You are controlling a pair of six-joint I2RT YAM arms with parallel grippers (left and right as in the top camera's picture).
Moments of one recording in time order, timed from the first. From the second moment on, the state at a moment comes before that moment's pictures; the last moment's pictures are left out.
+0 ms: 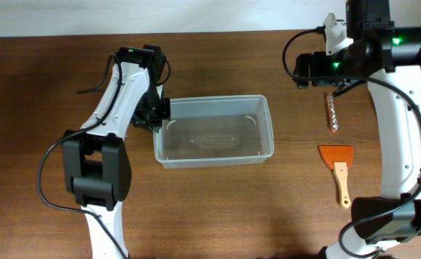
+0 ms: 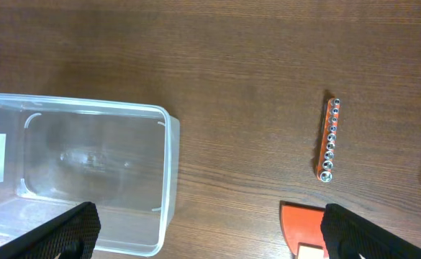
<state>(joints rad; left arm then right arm) -0.21 2.18 1.92 -1.47 0.03 -0.25 0.02 1.82 2.10 -1.40 -0.15 -0.03</state>
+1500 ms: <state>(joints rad) -0.21 2.07 1.92 -1.42 0.01 -0.16 0.02 1.82 2.10 -1.40 -0.15 -0.03</state>
